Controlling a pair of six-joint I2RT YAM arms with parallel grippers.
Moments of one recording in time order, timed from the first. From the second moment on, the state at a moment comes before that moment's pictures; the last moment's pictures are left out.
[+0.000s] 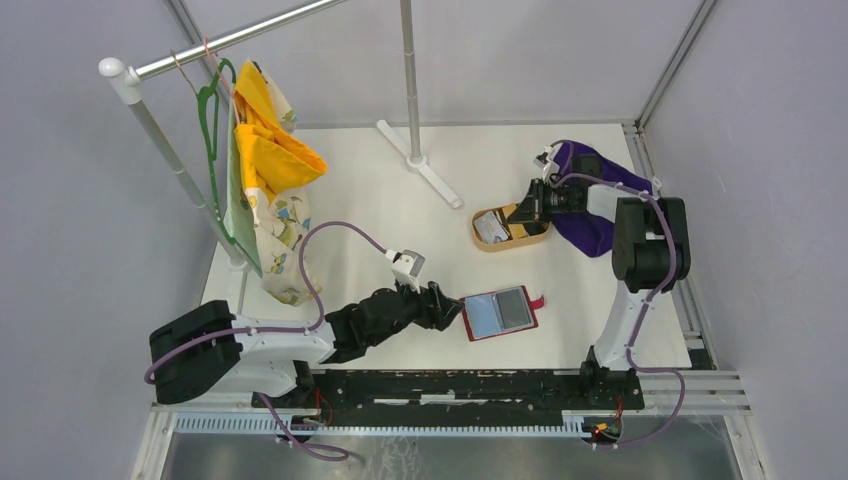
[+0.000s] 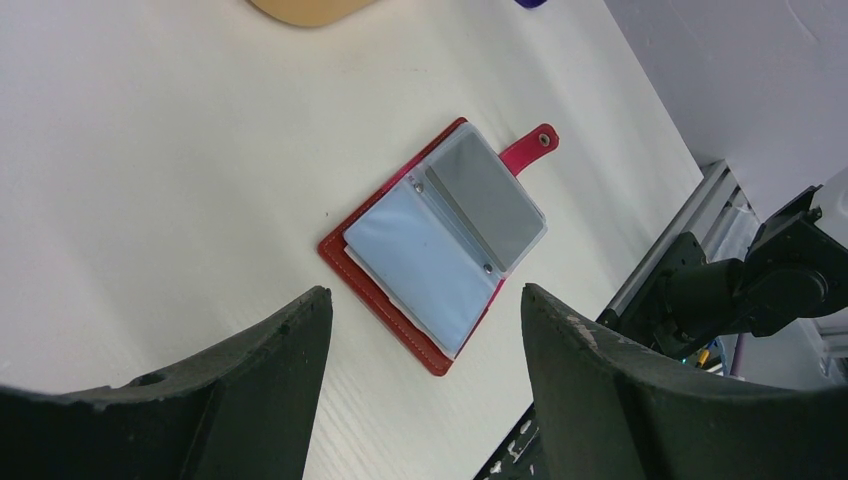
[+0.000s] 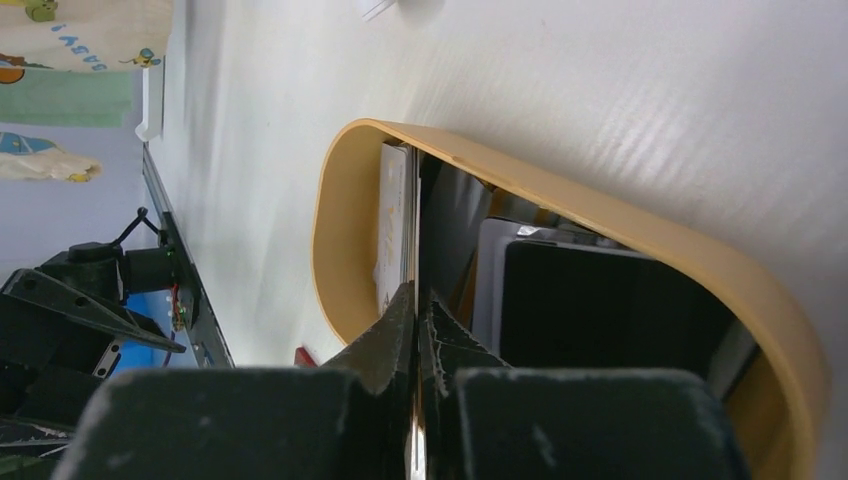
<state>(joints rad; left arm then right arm) -1.15 1.22 0.34 0.61 -0.28 -0.67 -0.01 1.99 1.21 -0.25 -0.98 0.05</state>
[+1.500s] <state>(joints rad) -1.13 1.36 0.38 0.91 -0.14 -0.66 0.16 1.20 0.56 0.40 -1.28 0.31</state>
